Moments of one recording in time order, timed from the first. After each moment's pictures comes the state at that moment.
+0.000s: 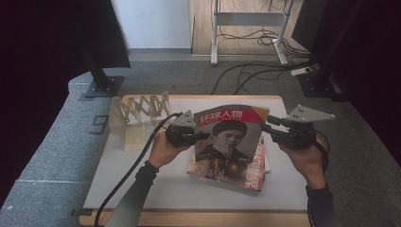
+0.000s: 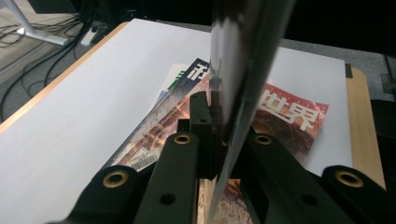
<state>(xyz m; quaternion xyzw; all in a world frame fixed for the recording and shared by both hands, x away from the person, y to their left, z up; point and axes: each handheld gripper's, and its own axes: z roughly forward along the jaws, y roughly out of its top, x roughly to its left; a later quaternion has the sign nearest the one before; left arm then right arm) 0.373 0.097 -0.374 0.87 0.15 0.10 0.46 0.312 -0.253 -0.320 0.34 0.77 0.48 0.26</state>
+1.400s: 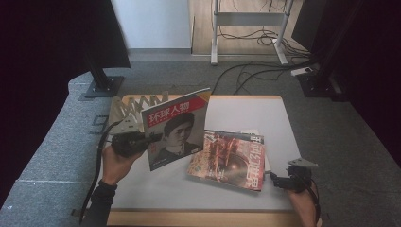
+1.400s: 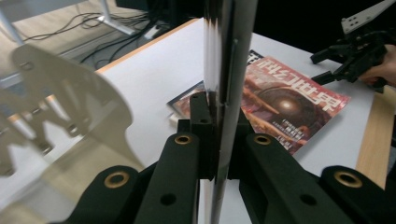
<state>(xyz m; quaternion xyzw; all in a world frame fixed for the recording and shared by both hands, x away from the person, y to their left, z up) 0.322 0.232 -0.354 0.82 0.28 0.15 0.47 0.291 -0.312 -0.536 0.56 0.73 0.32 0.23</state>
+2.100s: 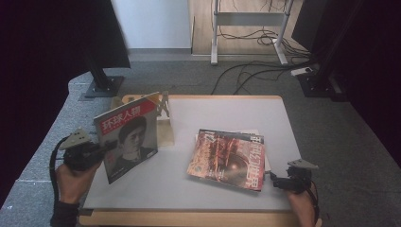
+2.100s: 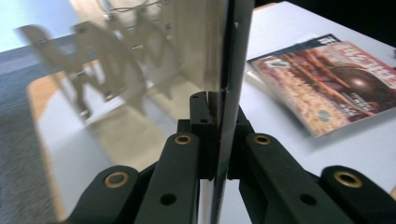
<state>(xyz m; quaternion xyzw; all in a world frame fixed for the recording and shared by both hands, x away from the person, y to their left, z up) 0.280 0.341 -0.361 0.77 0.41 0.22 0.43 0.289 -0.311 -0.538 0.56 0.73 0.32 0.23</state>
